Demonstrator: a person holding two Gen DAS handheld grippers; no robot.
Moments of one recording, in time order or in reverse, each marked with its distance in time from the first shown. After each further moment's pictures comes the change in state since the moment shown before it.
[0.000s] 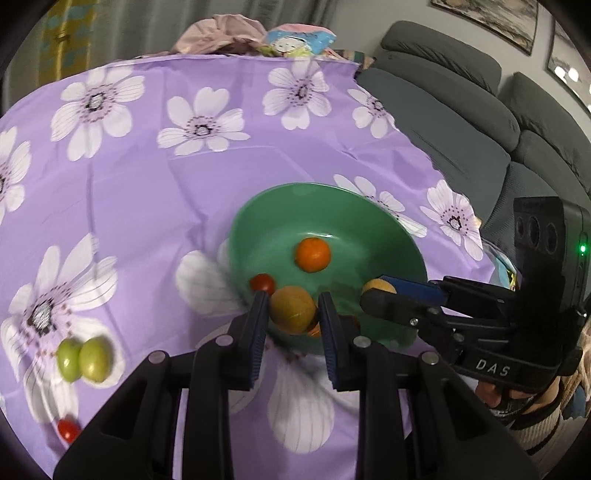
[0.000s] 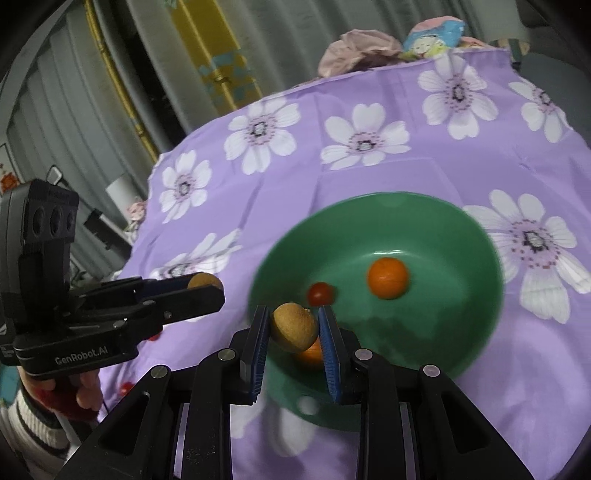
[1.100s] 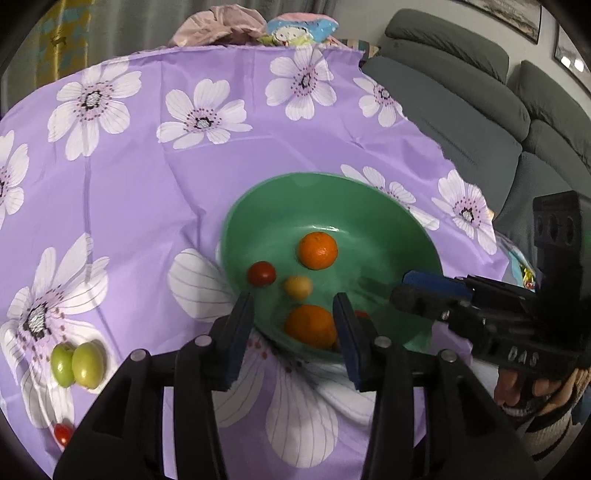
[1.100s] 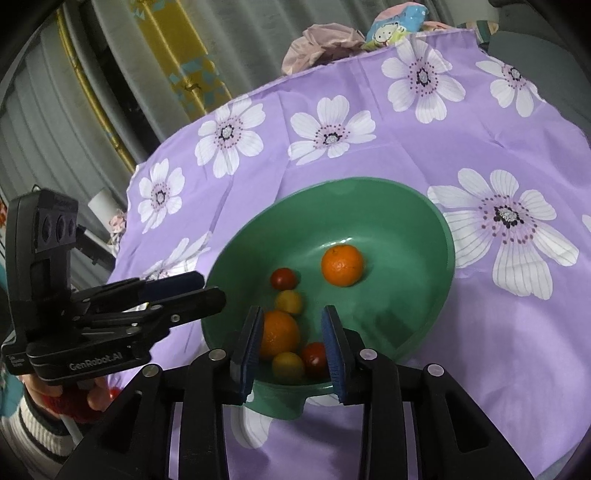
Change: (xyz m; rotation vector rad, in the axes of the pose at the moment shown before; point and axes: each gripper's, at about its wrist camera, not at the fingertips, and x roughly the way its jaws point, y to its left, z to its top) left arm 0.010 0.000 -0.002 -0.003 0.021 0.052; right arm -0.008 -0.028 -0.003 0.087 -0.006 -0.016
